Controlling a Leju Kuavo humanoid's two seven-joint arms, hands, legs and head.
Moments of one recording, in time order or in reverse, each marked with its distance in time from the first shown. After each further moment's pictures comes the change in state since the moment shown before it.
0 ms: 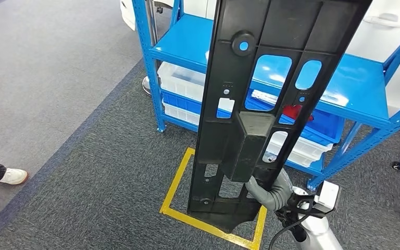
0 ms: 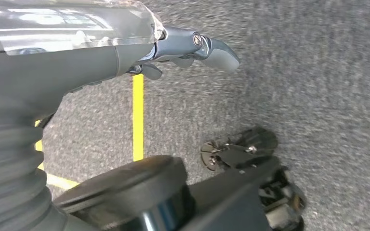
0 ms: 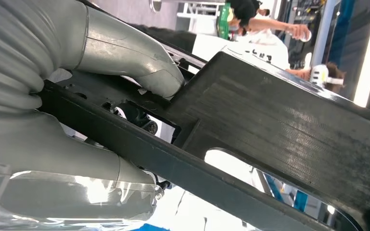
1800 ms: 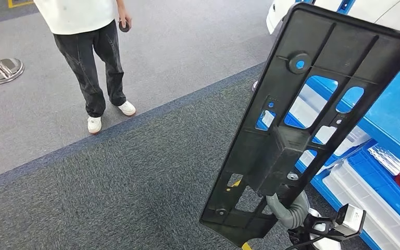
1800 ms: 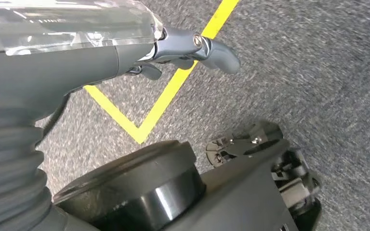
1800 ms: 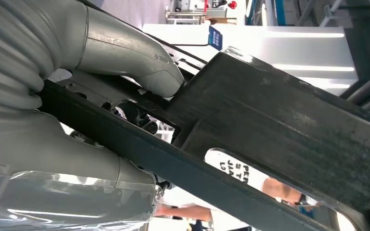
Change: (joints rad) left arm 0.026 0.003 0.001 0.002 -0.003 0.016 -0.008; right arm 0.163 0.004 -0.103 -0.003 -0.035 0.035 -0.122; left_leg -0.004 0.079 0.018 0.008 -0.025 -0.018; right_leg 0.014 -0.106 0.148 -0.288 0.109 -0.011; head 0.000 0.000
